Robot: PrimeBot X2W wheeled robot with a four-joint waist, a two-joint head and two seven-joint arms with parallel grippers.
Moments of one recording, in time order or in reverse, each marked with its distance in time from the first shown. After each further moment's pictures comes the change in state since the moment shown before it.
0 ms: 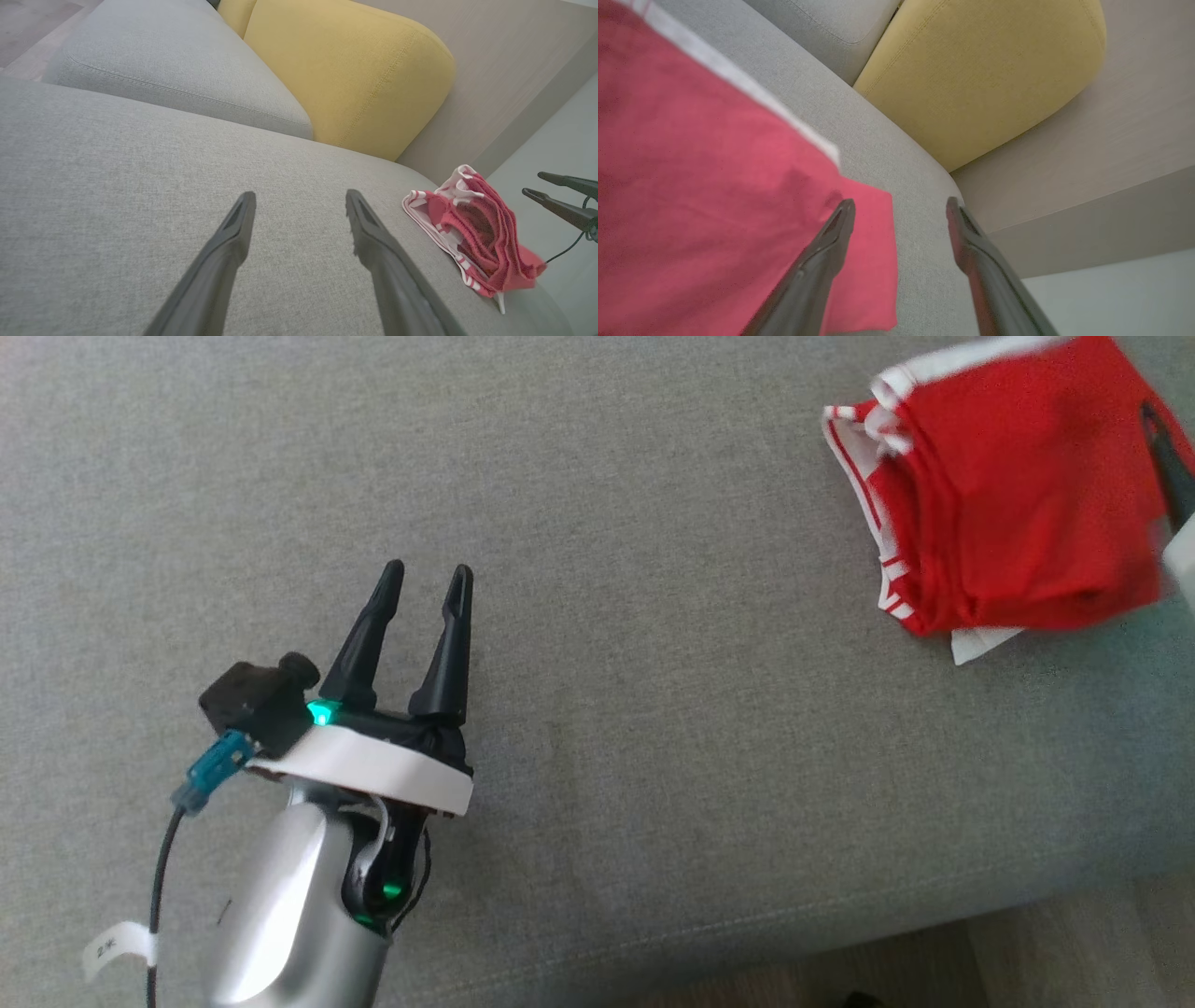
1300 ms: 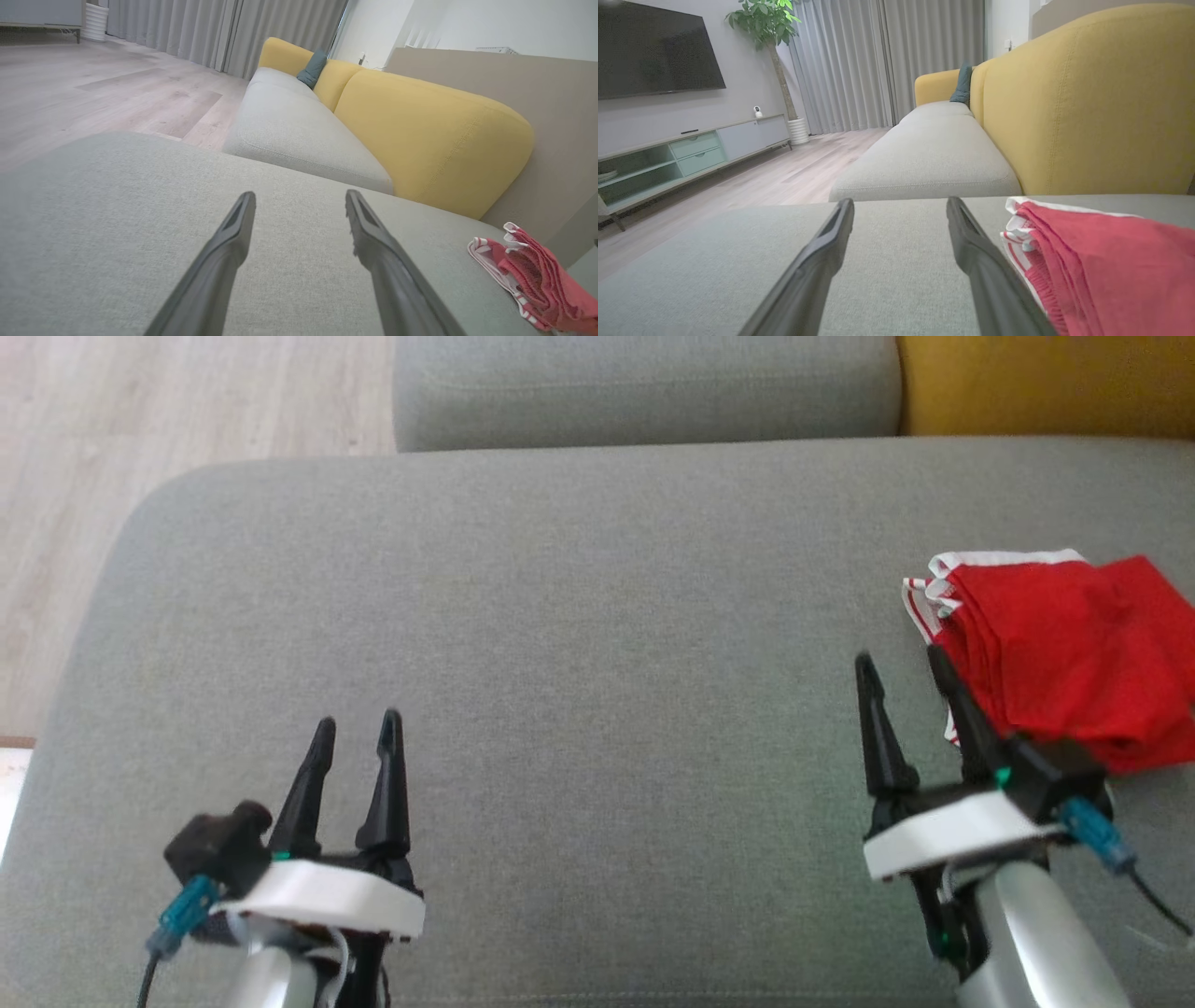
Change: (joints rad) left arm 0.256 0.001 0.106 -0.053 0.023 0.073 0.000; right arm 0.510 0.602 -0.229 -0.163 0.187 0.000 -0.339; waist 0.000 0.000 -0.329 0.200
